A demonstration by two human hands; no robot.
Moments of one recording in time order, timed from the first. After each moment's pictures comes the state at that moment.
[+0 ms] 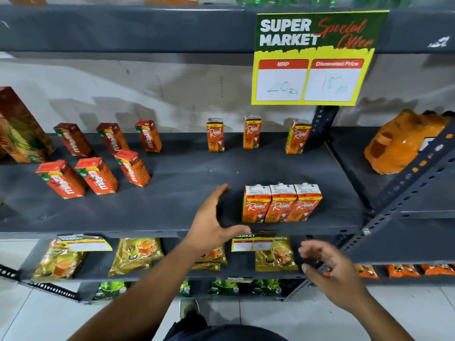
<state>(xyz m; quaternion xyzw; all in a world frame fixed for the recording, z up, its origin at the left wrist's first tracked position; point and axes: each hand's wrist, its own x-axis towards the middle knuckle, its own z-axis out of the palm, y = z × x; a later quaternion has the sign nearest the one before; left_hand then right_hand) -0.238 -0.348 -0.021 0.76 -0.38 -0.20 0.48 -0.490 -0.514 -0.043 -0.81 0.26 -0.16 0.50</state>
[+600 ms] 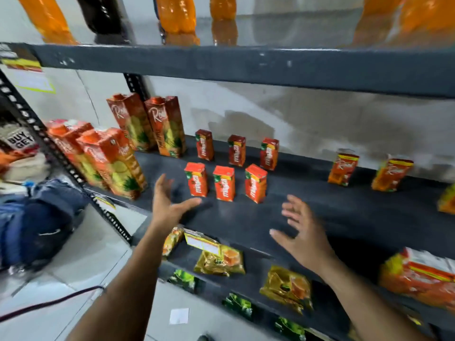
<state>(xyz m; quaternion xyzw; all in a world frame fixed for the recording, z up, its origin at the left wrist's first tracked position) -0.026 -0.089 -0.027 0.76 -0.04 0.05 0.65 -0.197 -0.368 -0.009 -0.82 0.08 -0.14 0.56</state>
